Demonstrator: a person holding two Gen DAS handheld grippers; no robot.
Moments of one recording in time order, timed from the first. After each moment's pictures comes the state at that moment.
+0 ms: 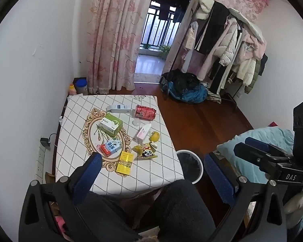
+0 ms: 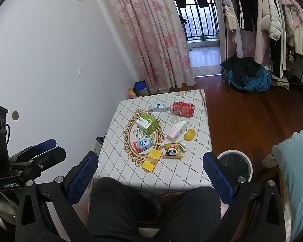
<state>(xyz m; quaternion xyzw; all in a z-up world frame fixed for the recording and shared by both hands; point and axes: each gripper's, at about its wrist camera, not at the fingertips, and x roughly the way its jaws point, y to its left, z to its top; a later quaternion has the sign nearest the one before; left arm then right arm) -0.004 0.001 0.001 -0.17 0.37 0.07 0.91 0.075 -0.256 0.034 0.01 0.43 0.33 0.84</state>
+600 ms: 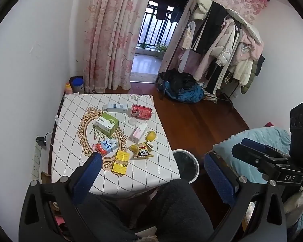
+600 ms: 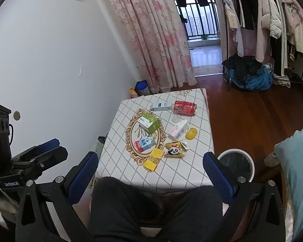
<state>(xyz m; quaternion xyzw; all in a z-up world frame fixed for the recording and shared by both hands) -0.001 -0.009 -0.003 -0.18 0.38 0.04 0.91 0.074 -0.256 0.033 0.01 0.43 0.33 0.84</state>
